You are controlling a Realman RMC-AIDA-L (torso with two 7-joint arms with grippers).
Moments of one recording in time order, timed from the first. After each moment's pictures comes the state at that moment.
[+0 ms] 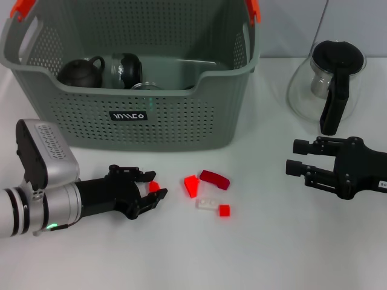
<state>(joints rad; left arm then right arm) -0.43 -2.17 0.85 0.55 1.97 1.13 -1.07 0.43 2.03 -0.83 -0.61 -1.78 -1.60 1.28</state>
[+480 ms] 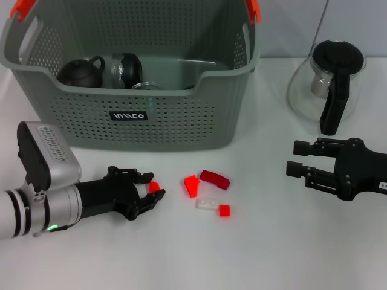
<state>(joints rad) -0.43 -2.17 0.85 0.54 1.97 1.10 -1.06 0.43 2.03 -0.83 -0.61 -1.78 -1.60 1.28</state>
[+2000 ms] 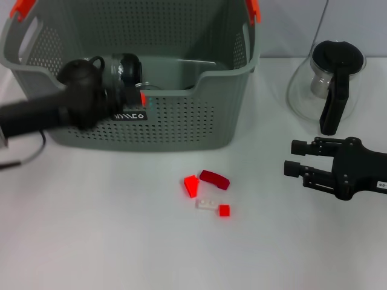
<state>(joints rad) -0.54 -2.05 0.47 0.71 1.92 1.78 -1.63 0.43 2.03 -0.83 -0.61 -1.78 -1.60 1.28</state>
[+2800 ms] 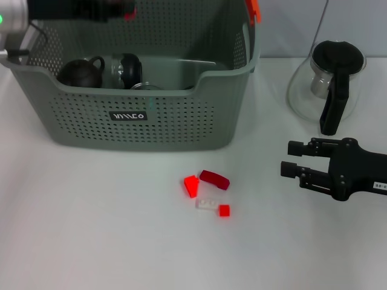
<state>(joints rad) -0.74 -1.98 0.72 0.93 2.09 1.31 -2.08 0.44 2.03 -0.84 -0.60 -1.78 -1.60 1.28</state>
